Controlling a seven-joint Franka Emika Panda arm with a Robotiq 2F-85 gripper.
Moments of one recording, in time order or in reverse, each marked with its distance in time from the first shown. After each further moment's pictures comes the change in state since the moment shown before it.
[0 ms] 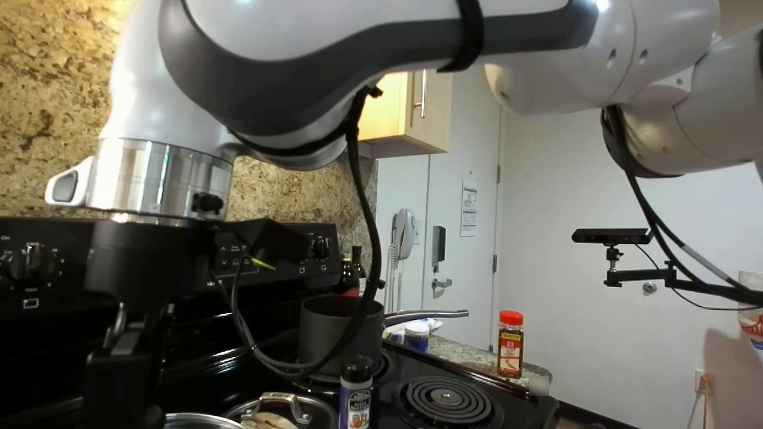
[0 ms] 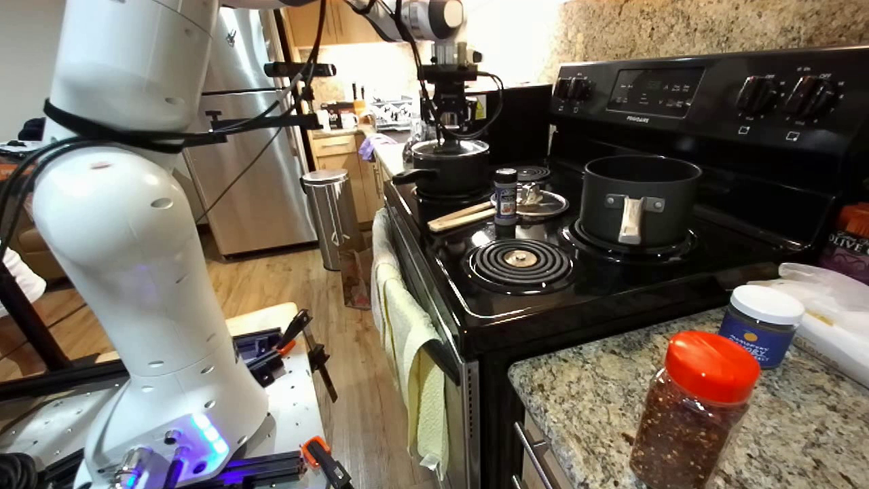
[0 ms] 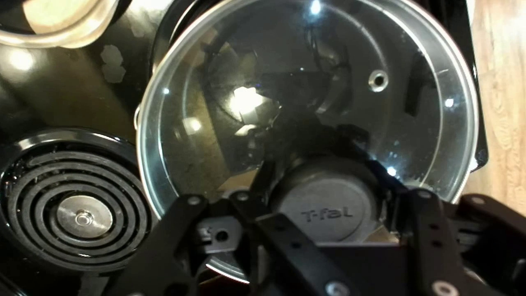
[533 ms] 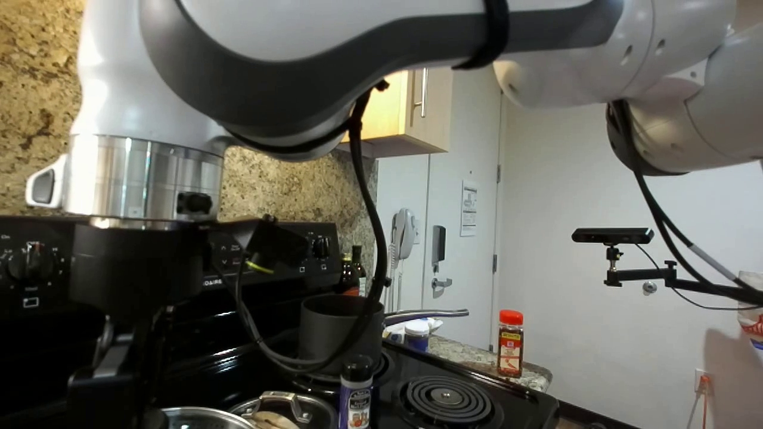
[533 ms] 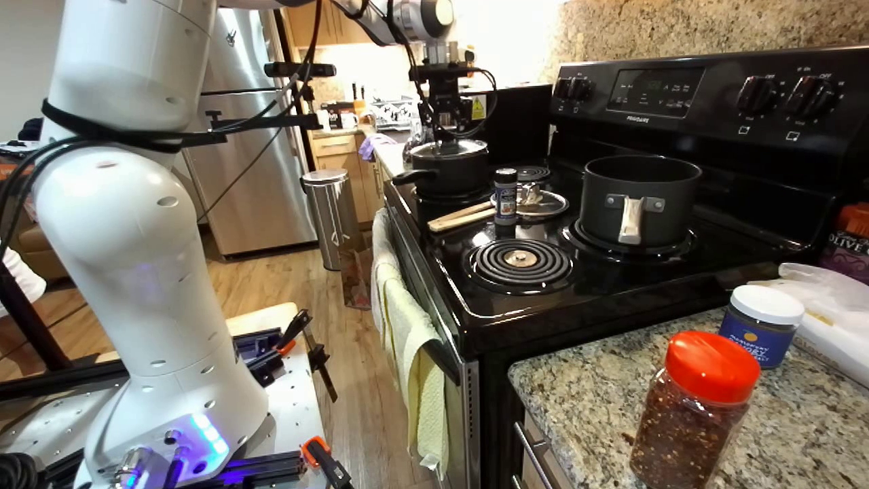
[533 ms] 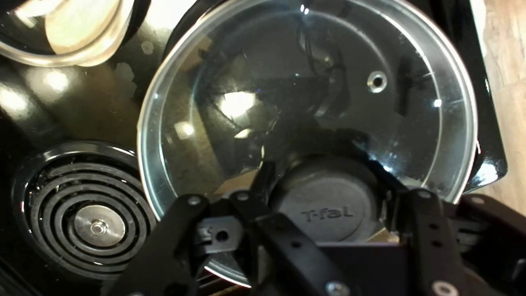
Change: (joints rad) arm 0.038 -0.003 -0.003 0.001 -0.092 -0.025 0.101
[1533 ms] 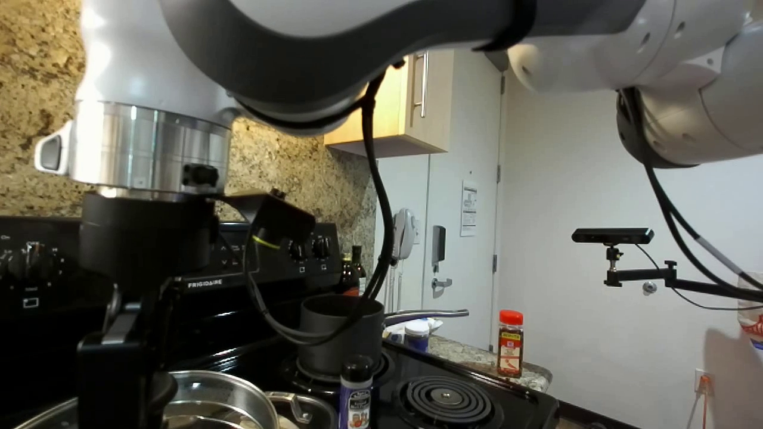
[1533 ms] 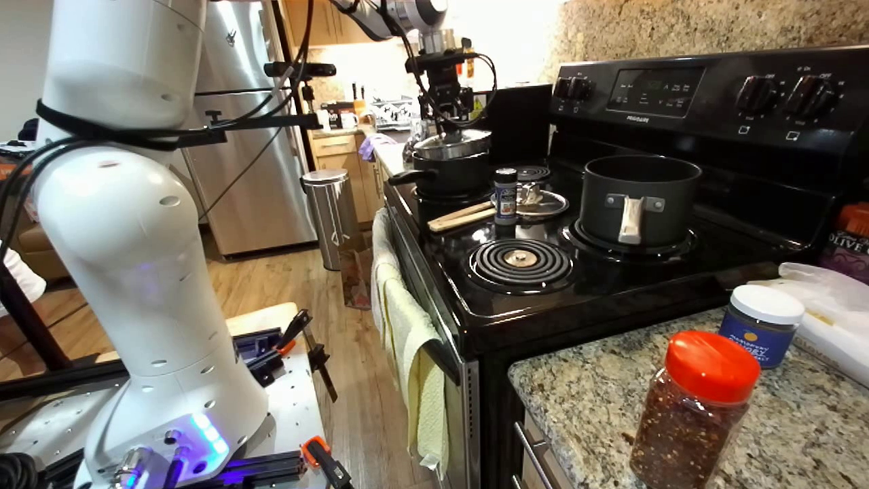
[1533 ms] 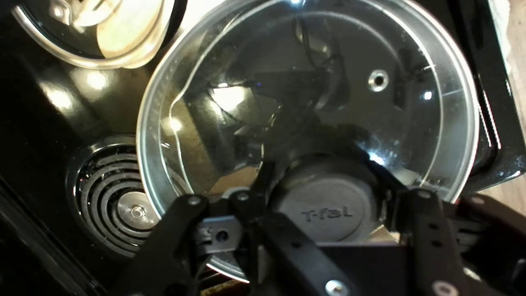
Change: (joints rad) arm 0.015 -0.037 -0.007 -0.008 -0.073 -0.001 0.053
